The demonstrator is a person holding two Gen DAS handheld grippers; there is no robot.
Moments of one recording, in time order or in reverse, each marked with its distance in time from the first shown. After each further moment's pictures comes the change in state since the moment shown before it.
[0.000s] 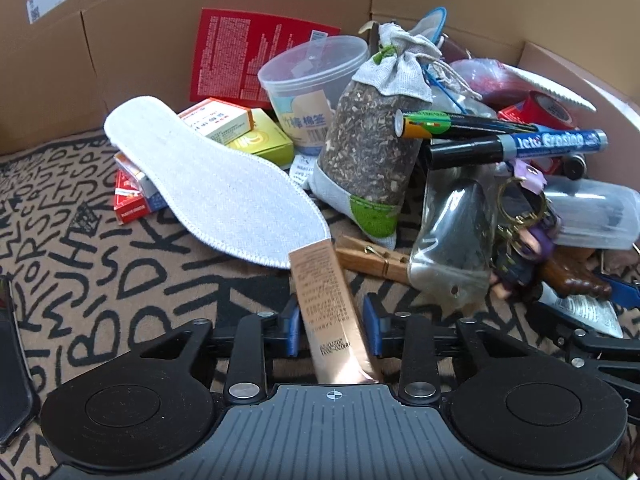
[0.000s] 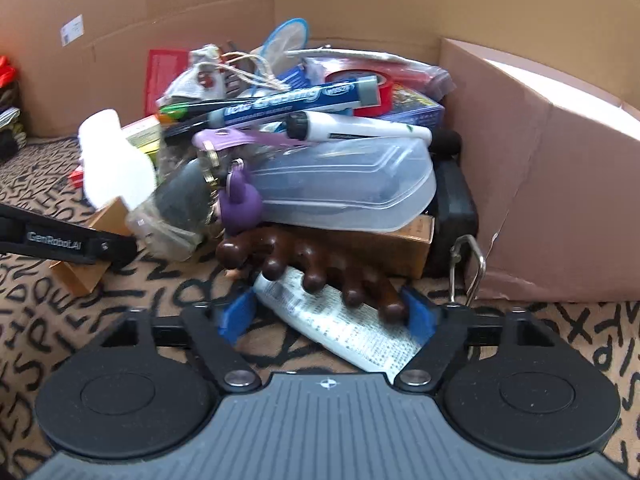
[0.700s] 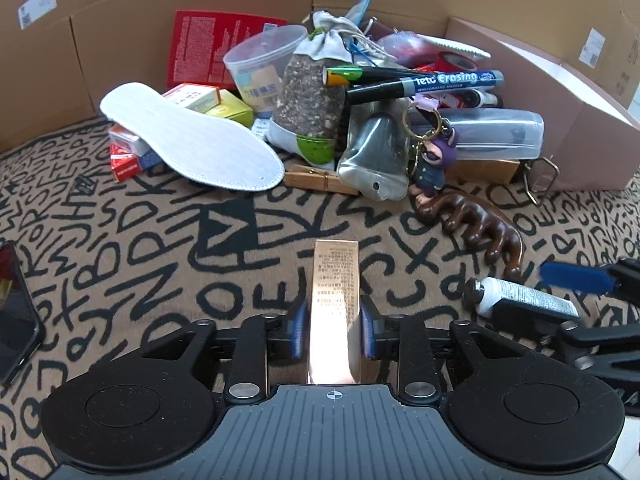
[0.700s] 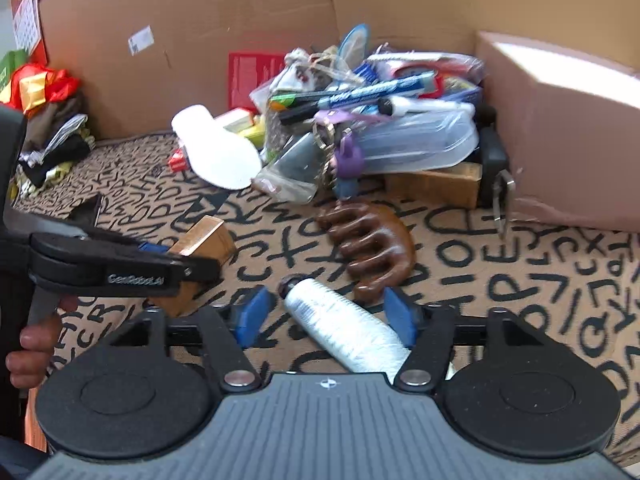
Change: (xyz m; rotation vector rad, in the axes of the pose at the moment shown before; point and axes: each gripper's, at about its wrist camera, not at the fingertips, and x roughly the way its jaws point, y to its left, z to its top) left arm -0.052 -0.001 -0.056 0.087 0.004 -0.094; right arm -0.071 0.025 -0.029 0.047 0.003 0.162
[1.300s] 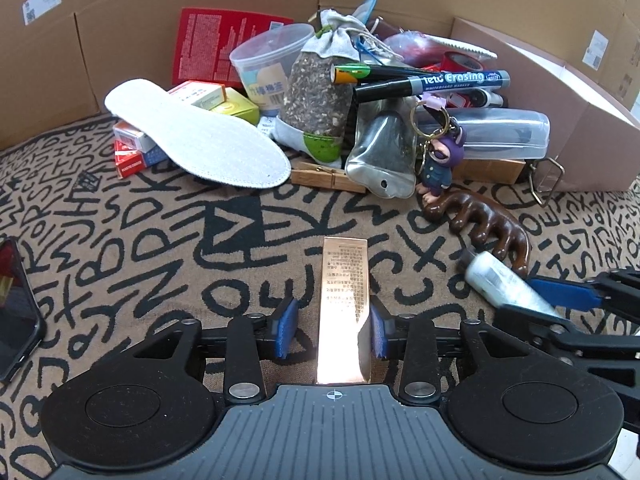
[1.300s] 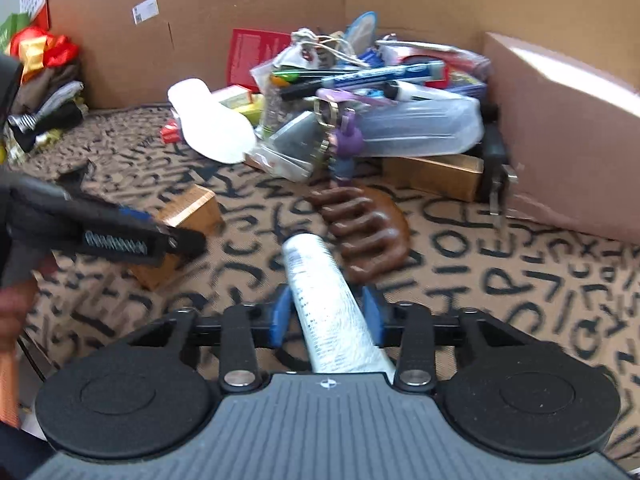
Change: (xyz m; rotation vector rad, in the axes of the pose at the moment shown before) left arm 0.004 0.004 -0.001 -0.010 0.004 0.003; right arm 0.009 0.011 -0.008 -0.059 0.054 -0.015
